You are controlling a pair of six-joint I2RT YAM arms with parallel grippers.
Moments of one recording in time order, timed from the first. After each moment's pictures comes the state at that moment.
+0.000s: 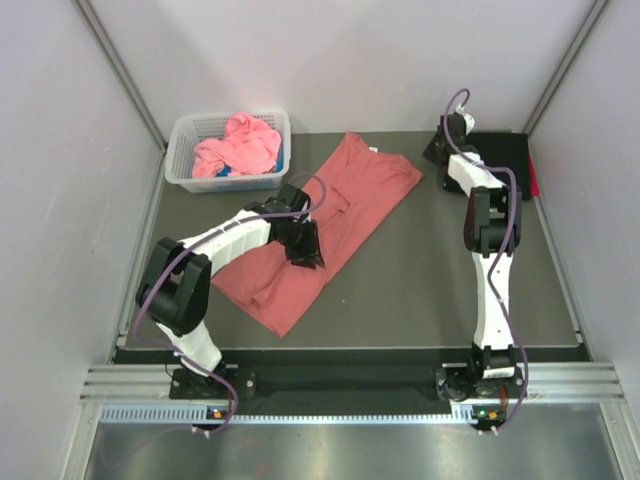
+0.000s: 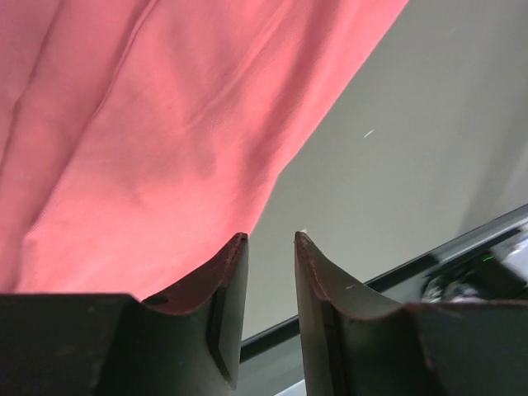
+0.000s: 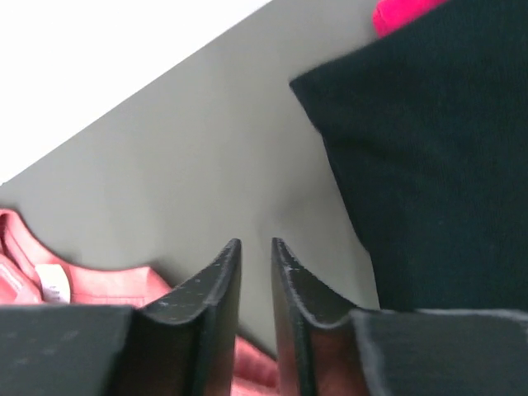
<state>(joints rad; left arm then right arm) -0.53 1.72 1.18 -0.57 0.30 -0.65 0.06 2.52 2.12 -0.21 0.09 0.55</state>
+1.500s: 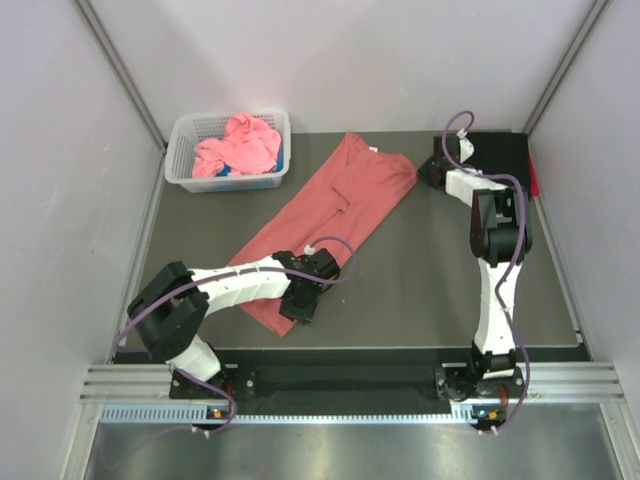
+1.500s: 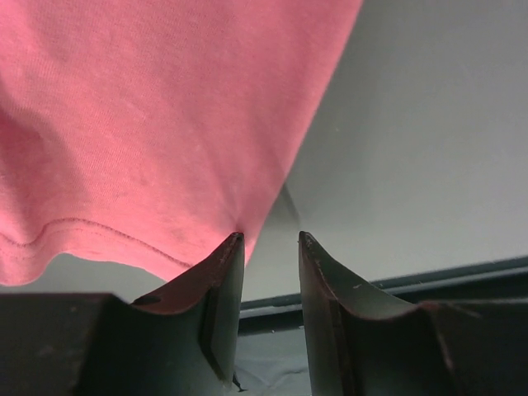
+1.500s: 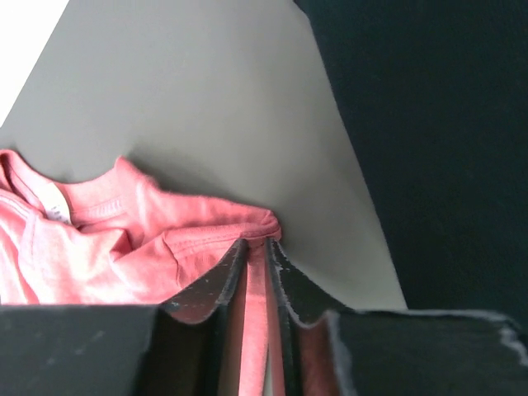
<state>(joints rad) -0.92 1.57 0.93 -0.78 -0.12 -0.58 0.10 2.28 1.66 -0.08 0.11 0.81</state>
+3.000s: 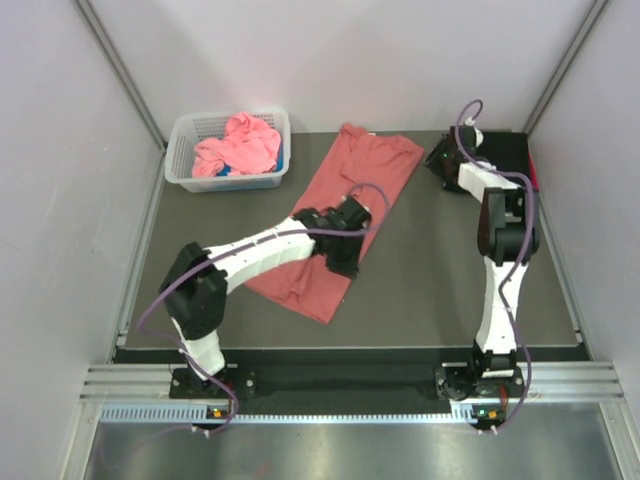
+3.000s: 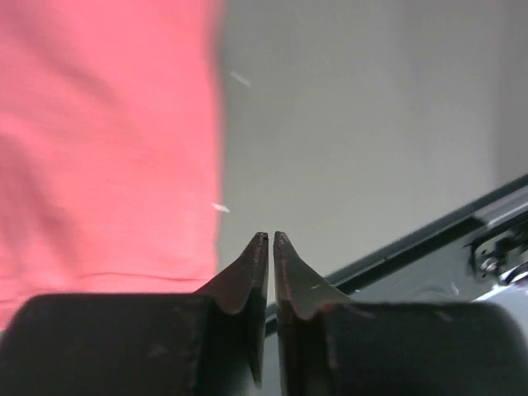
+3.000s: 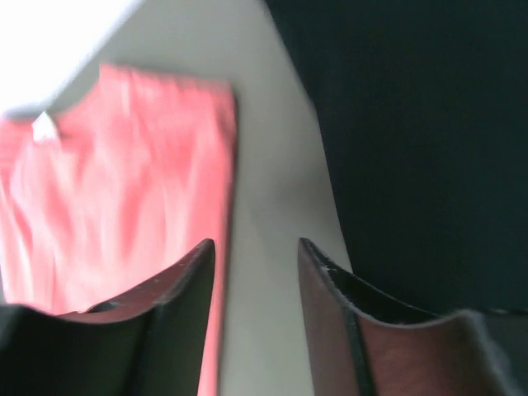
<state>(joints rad) -0.91 1.80 1.42 -0.73 0.06 -0.59 0.03 2.33 1.79 -0.10 -0.02 0.67</state>
